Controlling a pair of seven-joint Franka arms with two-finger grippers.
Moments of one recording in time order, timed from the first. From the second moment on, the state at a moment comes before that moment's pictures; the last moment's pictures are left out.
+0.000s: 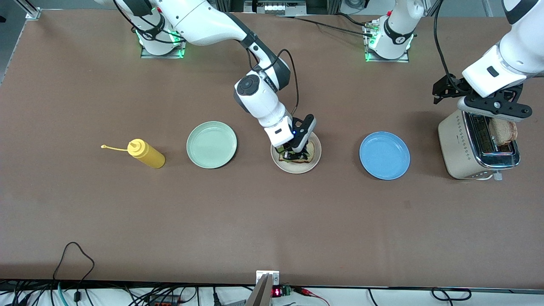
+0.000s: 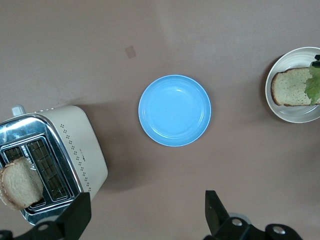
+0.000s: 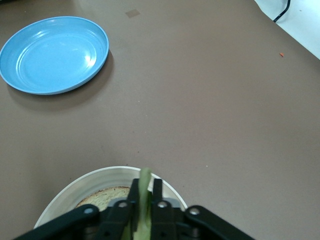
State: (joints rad) left arm -0.09 -0.04 -0.02 -1.71 0.04 1.60 0.13; right arm 0.78 0.83 0.07 -1.43 0.26 2.85 -0.50
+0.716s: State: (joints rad) left arm -0.09 -0.04 -0.02 -1.71 0.04 1.60 0.12; right arm 0.77 0.71 -0.04 -1.38 0.26 2.49 -0.36
